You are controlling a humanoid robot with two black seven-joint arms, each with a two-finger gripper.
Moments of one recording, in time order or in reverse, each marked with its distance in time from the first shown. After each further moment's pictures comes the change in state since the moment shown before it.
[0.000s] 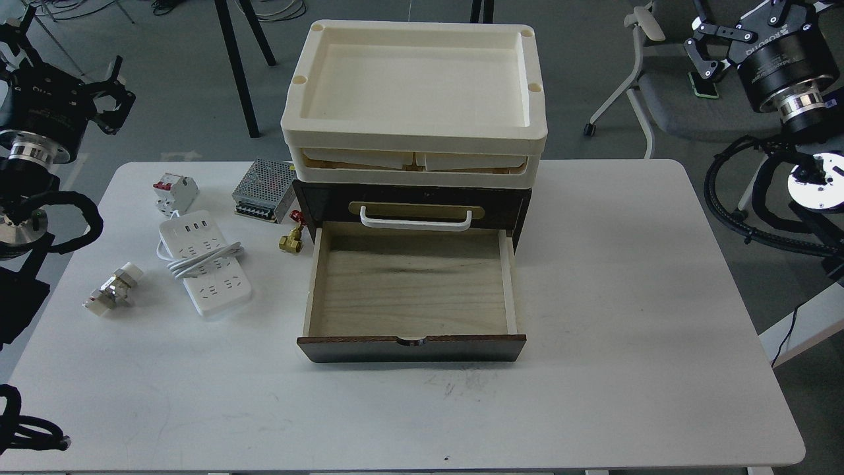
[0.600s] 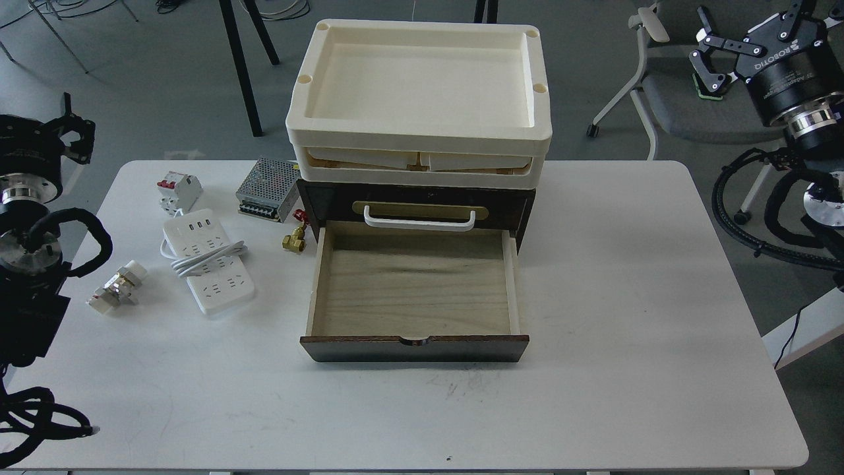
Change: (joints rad) left arm 0.013 -0.071 -0.021 0.208 -0.200 0.000 -0.223; right arm -0.057 -0.021 0.047 0.003 0.008 0.074 0.000
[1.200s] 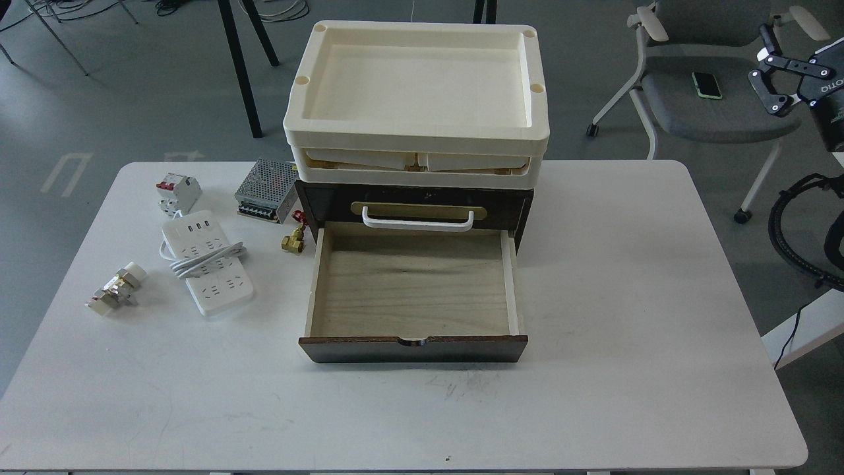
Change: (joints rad) left arm 0.258 0.546 -0.205 -0.925 0.892 -0.001 -0.064; right arm -0.180 -0.155 0.128 0.150 0.004 0.000 0.000
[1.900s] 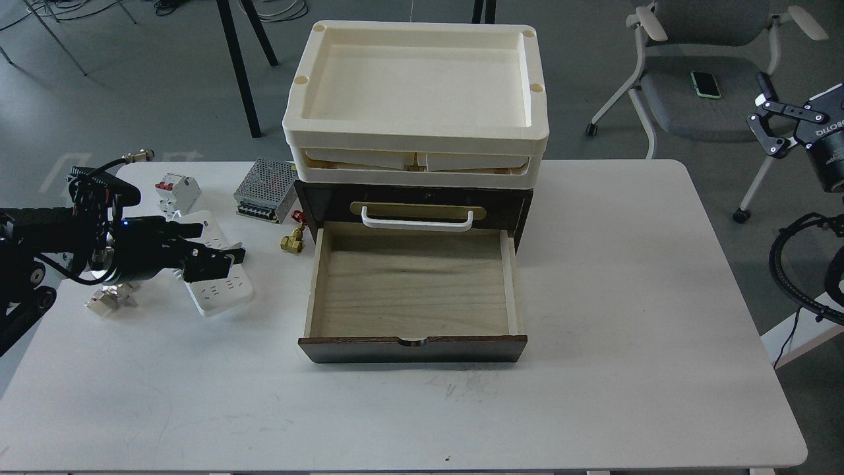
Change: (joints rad) left arm -0.147 -0.240 0.534 0.280 1.511 0.079 0.000; right arm -0.090 0.000 0.005 -0.003 0.002 0.000 0.000
